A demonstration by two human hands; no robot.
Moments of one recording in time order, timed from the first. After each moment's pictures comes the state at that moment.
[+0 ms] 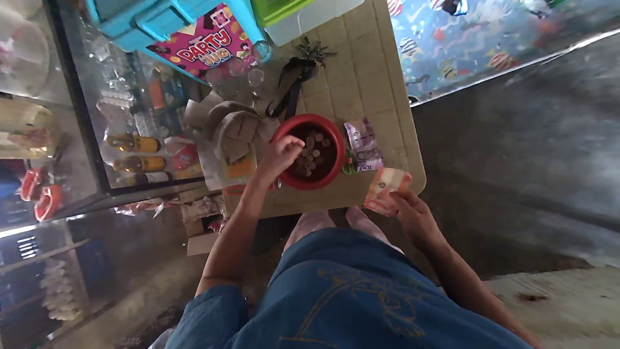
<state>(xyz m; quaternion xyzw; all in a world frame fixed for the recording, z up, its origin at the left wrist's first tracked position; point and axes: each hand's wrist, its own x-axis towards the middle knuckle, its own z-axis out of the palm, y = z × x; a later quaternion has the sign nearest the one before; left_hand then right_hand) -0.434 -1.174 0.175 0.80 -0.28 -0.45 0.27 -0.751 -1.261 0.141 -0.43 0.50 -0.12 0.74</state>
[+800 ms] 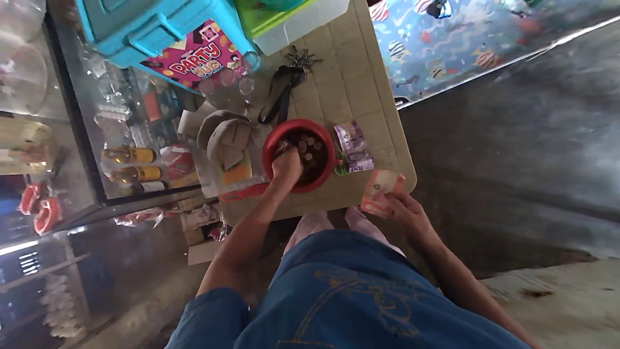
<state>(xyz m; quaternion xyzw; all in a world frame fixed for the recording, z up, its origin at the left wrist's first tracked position) -0.475 -1.208 0.129 0.88 -0.31 -0.35 -0.09 -0.761 -1.263 0.140 -0.44 0.49 -0.12 0.74</state>
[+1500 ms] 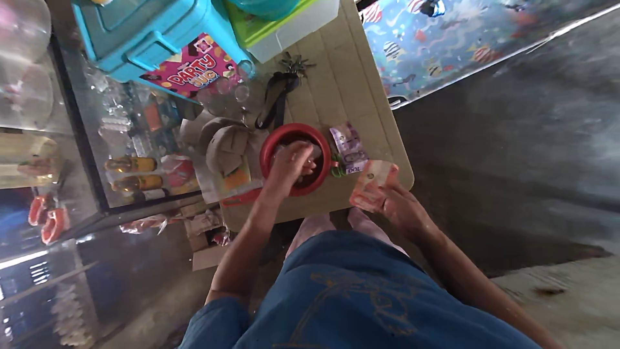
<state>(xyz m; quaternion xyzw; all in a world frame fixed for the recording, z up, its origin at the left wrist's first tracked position) -0.495 -1.197 0.208 0.74 -0.23 -0.47 0.41 -0.748 -1.278 0.140 -0.32 0.46 -0.13 0.82</state>
